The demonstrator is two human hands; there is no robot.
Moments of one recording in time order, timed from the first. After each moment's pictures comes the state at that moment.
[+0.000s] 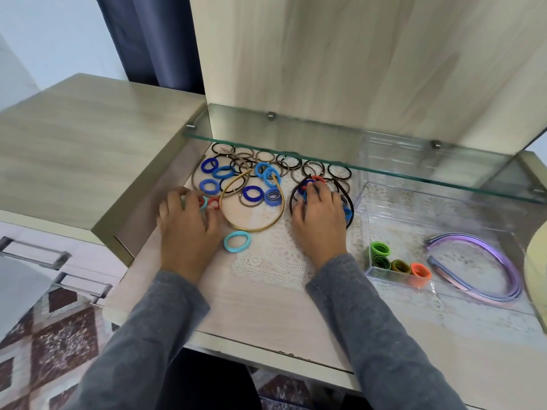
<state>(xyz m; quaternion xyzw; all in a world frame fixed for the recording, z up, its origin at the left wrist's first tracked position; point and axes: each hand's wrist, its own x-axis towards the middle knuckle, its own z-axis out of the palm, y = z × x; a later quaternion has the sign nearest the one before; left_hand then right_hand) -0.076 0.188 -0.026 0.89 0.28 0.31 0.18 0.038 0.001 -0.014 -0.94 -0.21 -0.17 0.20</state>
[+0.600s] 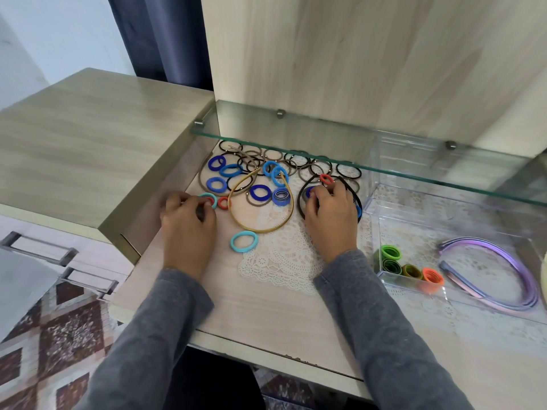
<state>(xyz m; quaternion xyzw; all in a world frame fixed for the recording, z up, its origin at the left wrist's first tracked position) -0.074 0.200 -0.027 0.85 0.32 0.33 0.25 0.051 0.005 -0.017 -0.93 -0.19 -0.20 0.23</state>
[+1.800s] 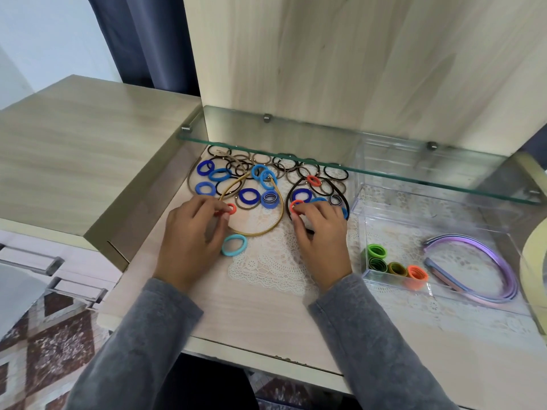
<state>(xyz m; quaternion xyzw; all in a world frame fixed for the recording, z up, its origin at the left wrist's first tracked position) -0.084 0.190 -0.017 0.91 0.04 0.34 0.23 0.017 -0.019 -0.020 -0.86 -0.28 -0.23 0.37</state>
